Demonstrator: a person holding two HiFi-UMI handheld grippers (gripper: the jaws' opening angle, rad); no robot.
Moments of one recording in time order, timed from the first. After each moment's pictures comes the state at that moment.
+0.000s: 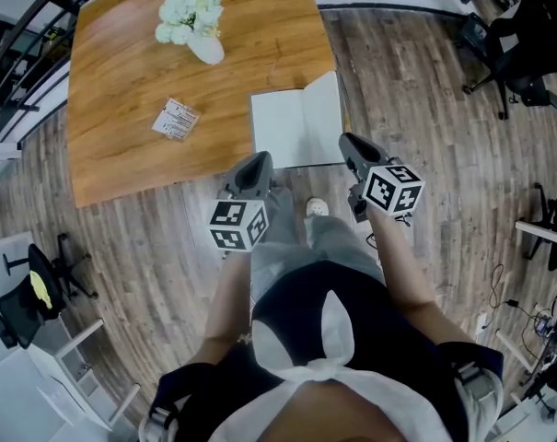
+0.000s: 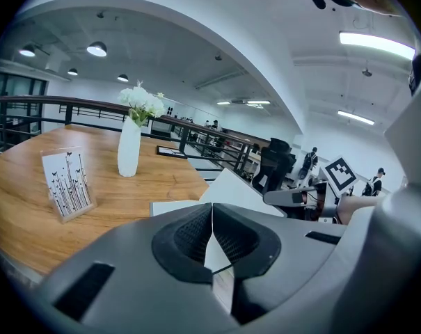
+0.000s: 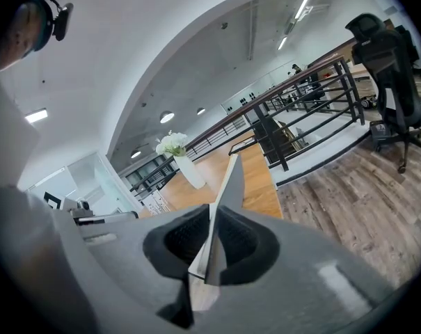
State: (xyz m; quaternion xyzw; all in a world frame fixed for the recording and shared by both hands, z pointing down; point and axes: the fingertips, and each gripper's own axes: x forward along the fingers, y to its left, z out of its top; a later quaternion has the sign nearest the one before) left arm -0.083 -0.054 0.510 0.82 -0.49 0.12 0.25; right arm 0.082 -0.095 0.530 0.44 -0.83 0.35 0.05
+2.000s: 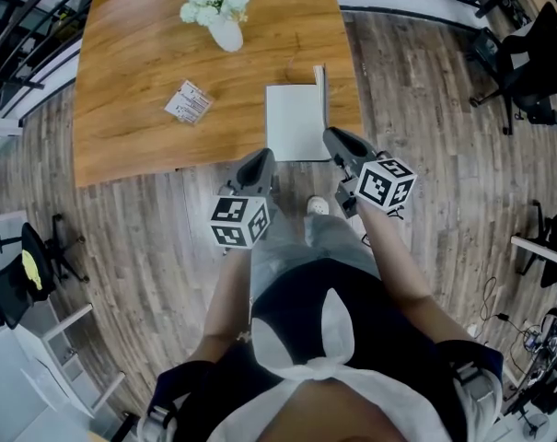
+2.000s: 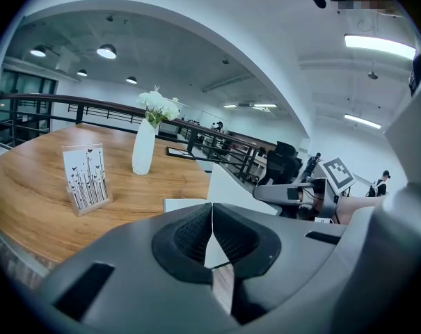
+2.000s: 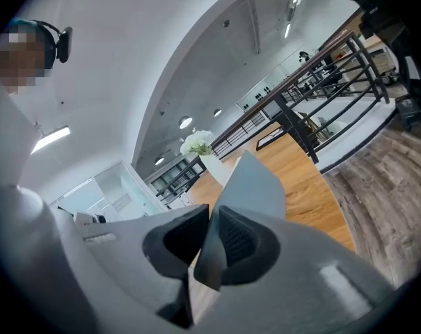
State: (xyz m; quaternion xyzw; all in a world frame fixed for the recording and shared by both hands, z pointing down) left arm -0.114 -0.038 0.513 0.81 -0.52 0.11 0.26; right arm 0.007 -0.092 0.516 0.35 -0.86 0.37 -0.01
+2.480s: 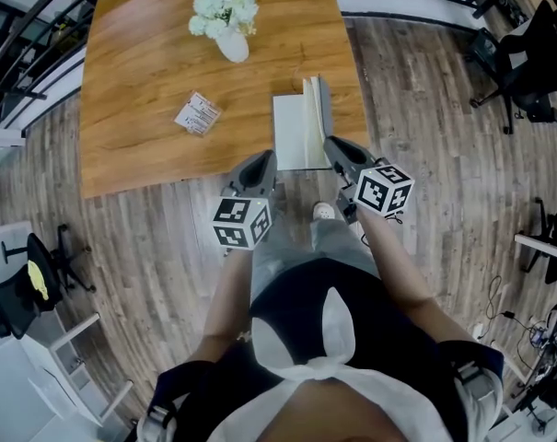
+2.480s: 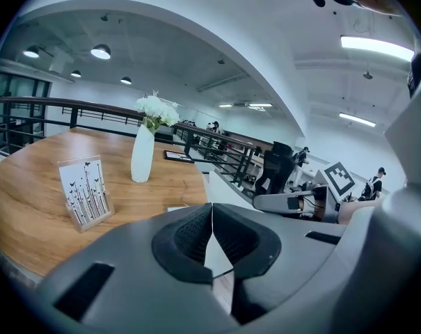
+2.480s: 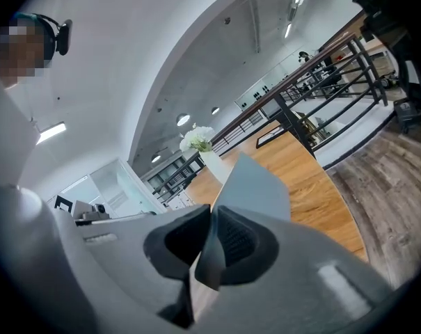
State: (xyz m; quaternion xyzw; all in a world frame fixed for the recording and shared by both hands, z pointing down) left arm -0.130 -0.053 0.498 0.82 -0.50 0.12 0.25; right arm -0.012 -0.092 0.515 0.36 -0.86 0.37 0.01
